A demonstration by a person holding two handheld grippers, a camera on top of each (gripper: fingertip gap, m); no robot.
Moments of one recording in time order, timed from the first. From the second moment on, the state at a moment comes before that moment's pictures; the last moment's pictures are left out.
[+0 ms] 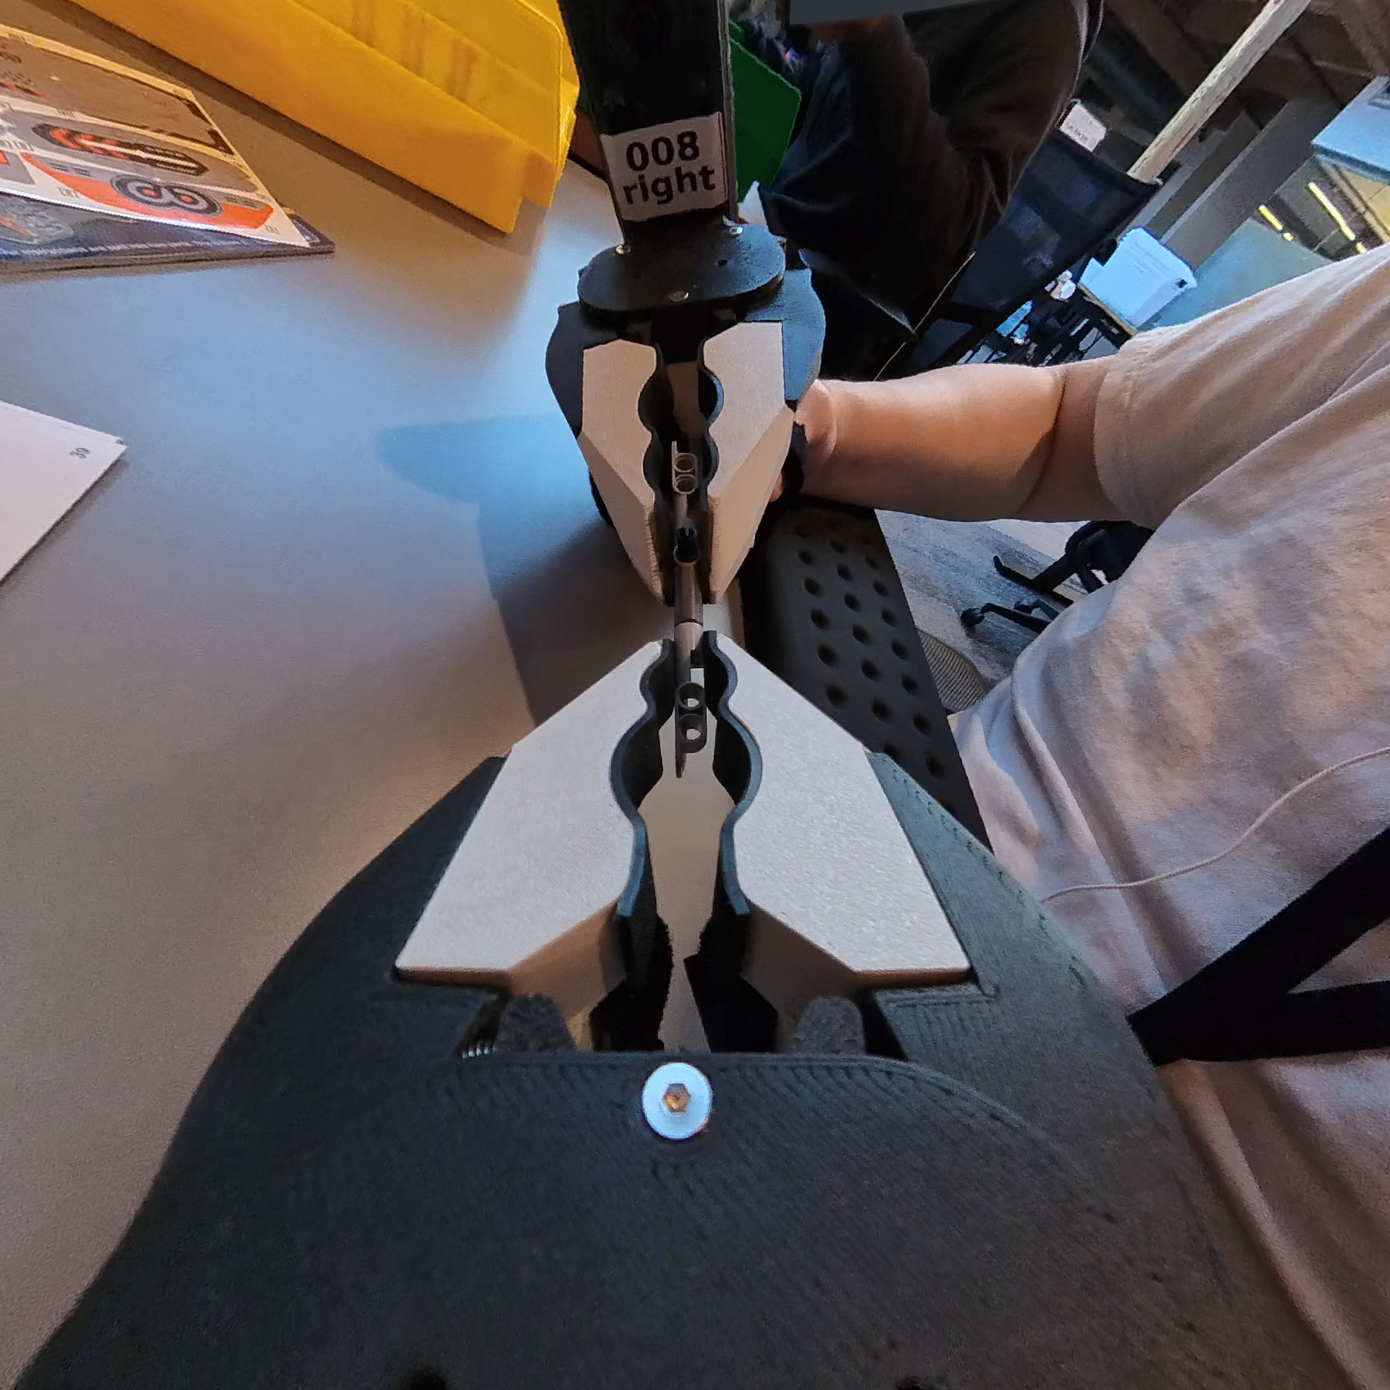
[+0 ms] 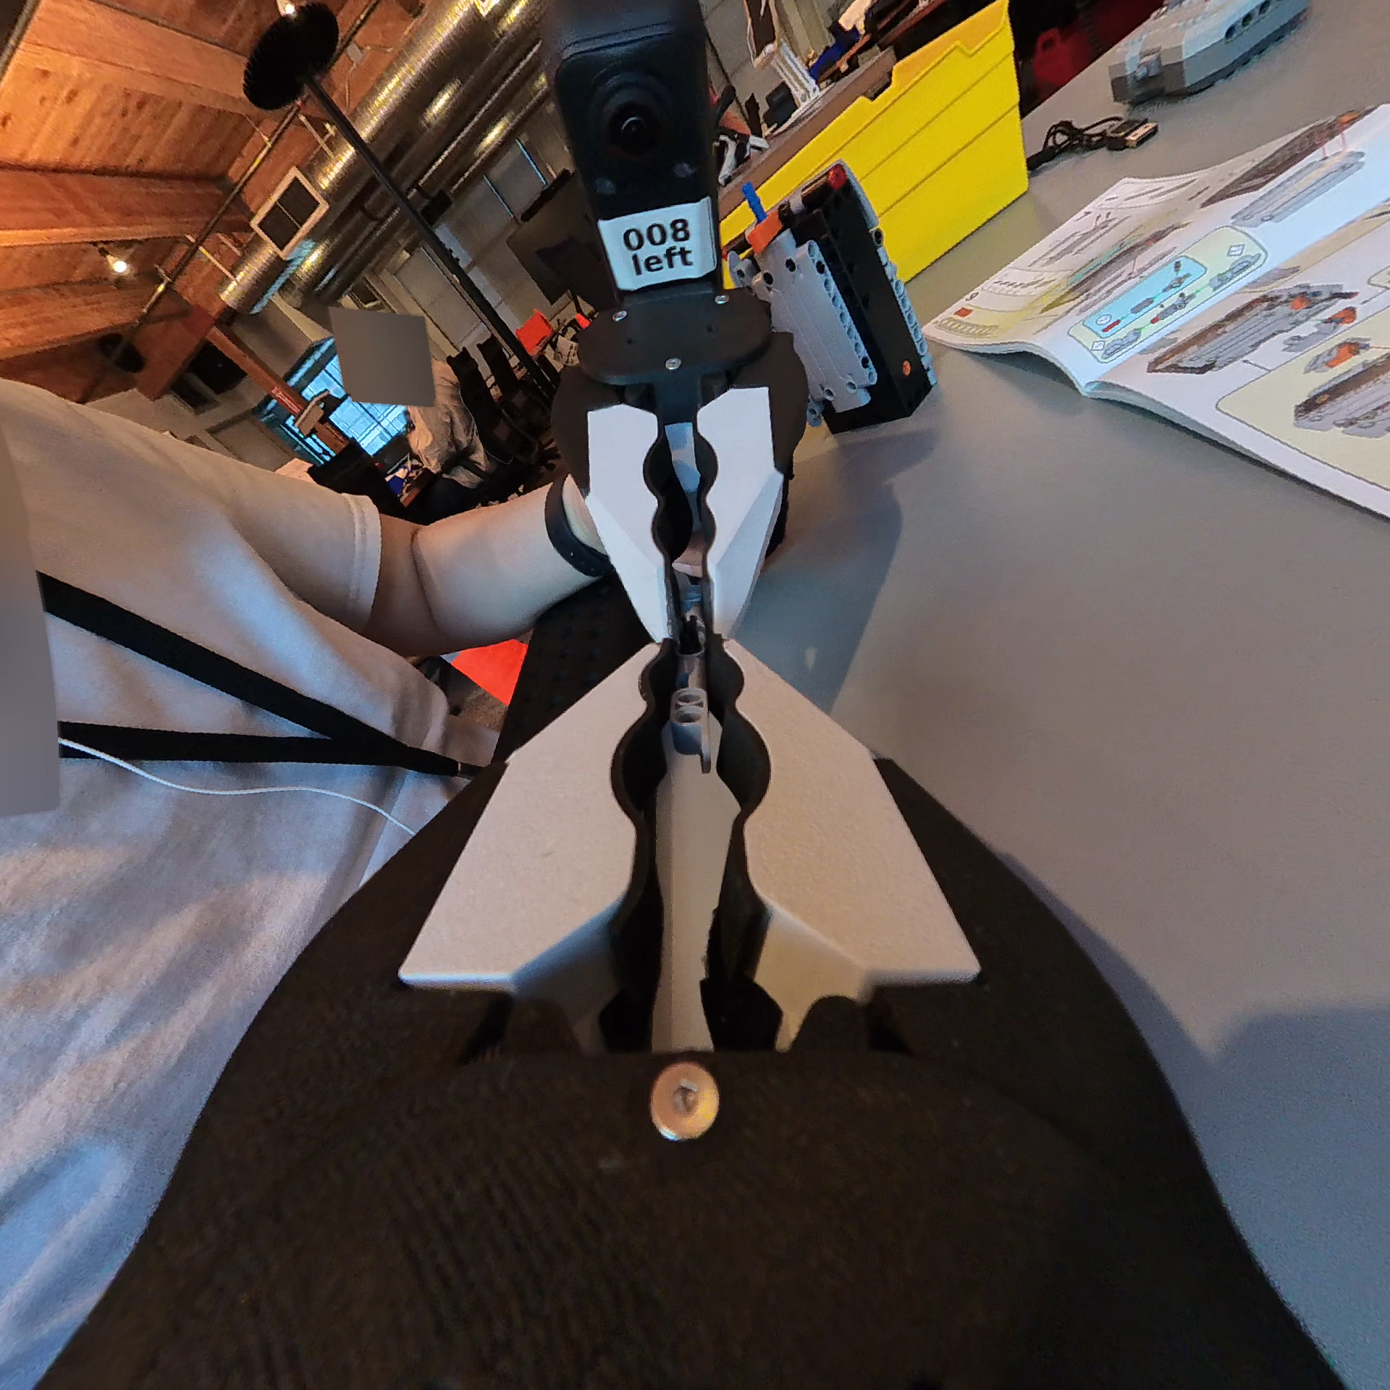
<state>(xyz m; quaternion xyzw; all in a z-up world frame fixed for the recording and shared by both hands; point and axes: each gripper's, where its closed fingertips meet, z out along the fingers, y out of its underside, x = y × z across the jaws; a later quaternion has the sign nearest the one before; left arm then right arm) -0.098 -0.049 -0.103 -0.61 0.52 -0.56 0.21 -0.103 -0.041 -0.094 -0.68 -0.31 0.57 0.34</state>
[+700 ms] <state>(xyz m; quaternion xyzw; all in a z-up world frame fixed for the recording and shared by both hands) -0.098 -0.053 -0.109 -0.62 0.54 -0.54 0.20 -0.106 -0.045 -0.100 -0.69 -0.32 0.57 0.32</state>
